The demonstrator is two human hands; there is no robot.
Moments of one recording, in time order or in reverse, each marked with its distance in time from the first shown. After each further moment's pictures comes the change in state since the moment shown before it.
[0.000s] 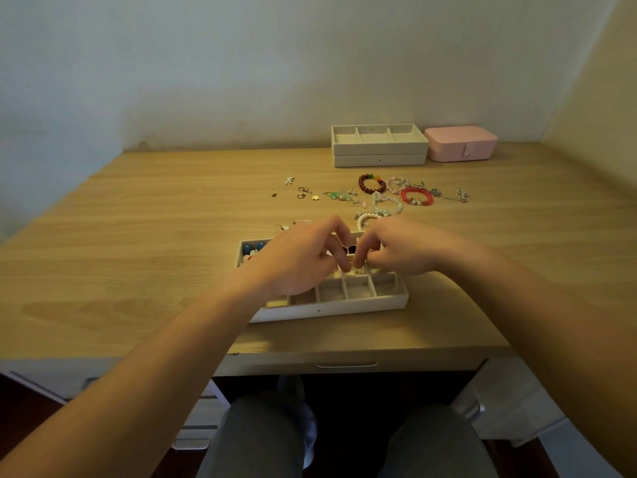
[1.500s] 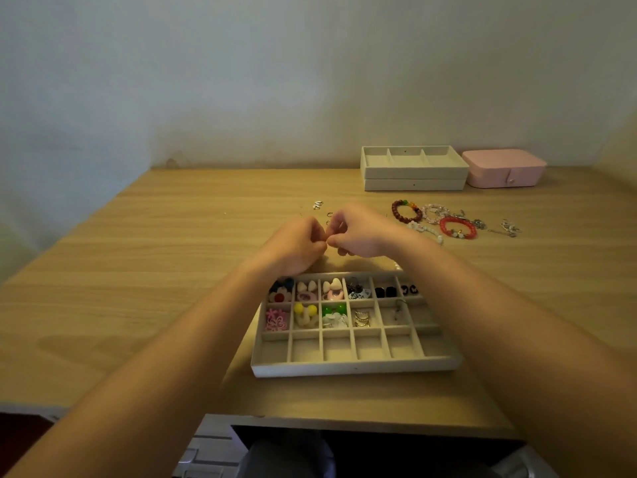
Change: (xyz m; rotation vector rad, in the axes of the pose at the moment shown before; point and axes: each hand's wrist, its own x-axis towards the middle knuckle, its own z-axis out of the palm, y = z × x) left_hand 0.065 -0.089 -0.038 0.008 0.157 -0.387; right_hand 0.130 -0.033 -0.006 0.228 0.147 0.074
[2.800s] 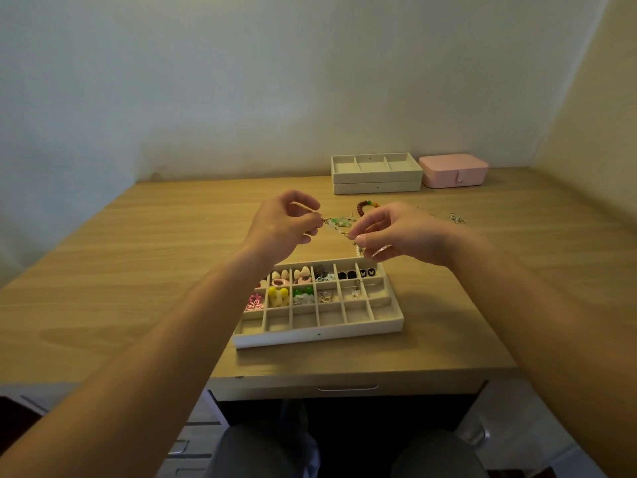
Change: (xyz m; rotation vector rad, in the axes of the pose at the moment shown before) left_hand -0.067 0.070 -0.018 -0.652 0.179 0.046; right_hand -0.113 0.042 -0.058 0.487 -0.039 0.070
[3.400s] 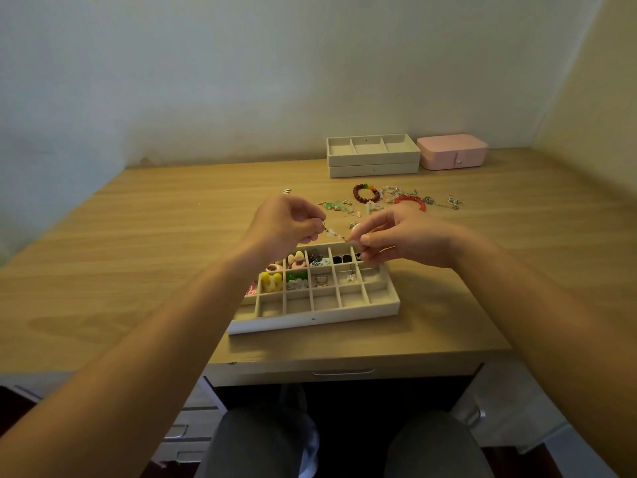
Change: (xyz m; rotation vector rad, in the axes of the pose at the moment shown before) left_hand 0.000 -0.022 0.011 0.189 -0.117 0.006; right_hand -0.009 0.032 0.005 0.140 -0.055 0.005
